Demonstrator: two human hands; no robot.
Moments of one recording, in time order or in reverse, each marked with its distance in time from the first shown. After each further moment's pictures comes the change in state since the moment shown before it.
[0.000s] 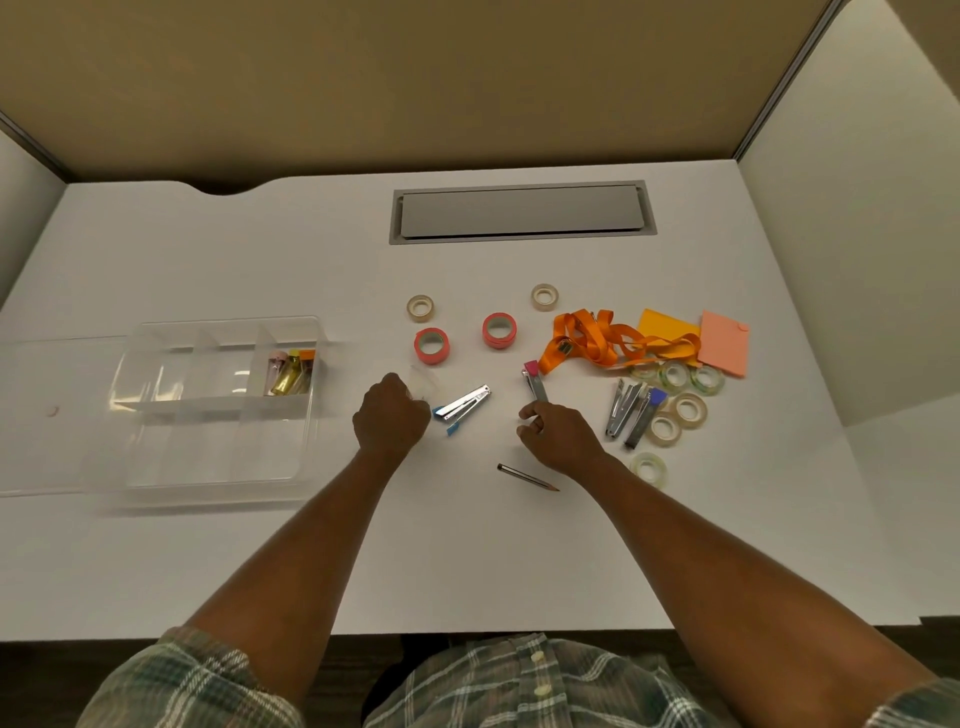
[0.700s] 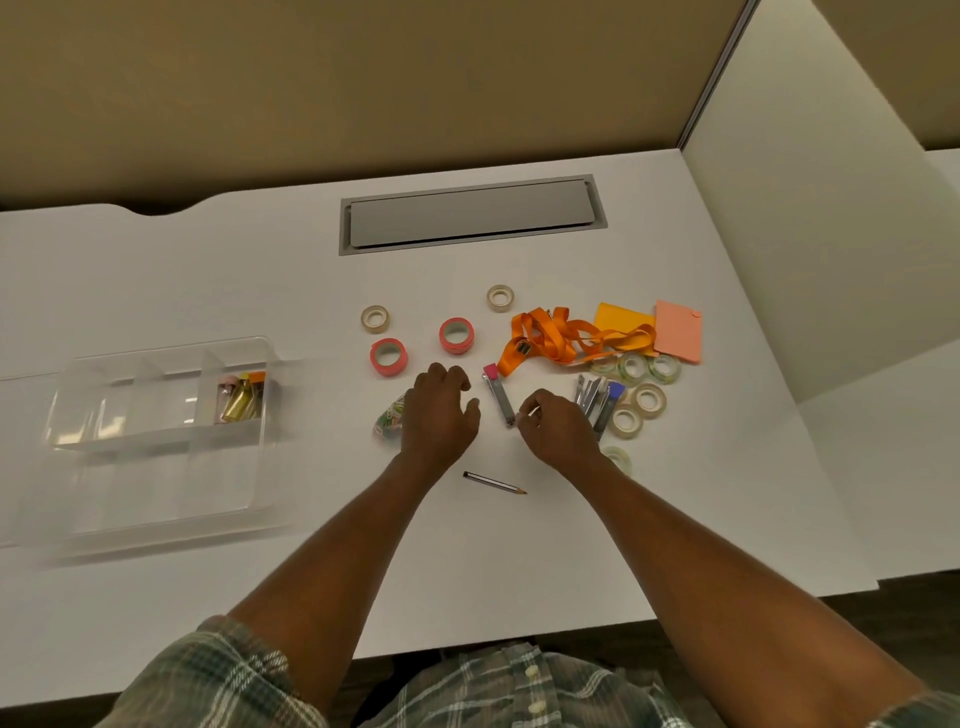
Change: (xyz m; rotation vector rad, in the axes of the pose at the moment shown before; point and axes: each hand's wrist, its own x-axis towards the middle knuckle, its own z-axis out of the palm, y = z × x) left_hand -0.036 0.073 0.046 0.046 0.097 0.605; right_hand -0.003 0.027 -0.024 -0.008 0.205 0.083
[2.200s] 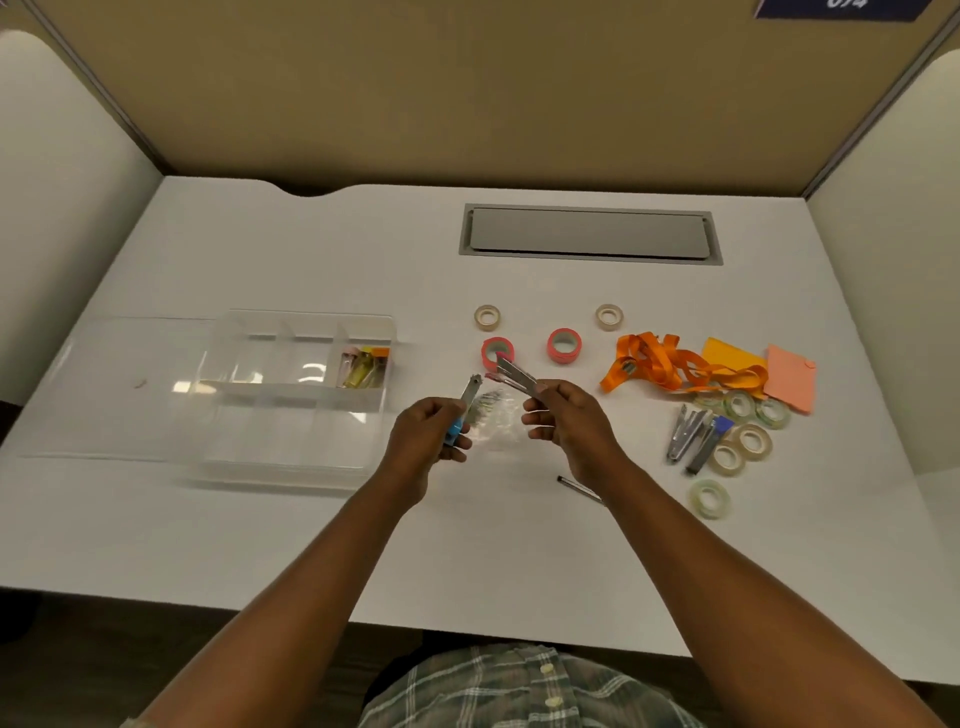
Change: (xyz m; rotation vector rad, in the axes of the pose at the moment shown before) left_hand -0.065 -0.101 -0.103 -1.128 -0.099 -0.716; right_hand -0.023 -0.122 0.033 1.022 -0.243 0.137
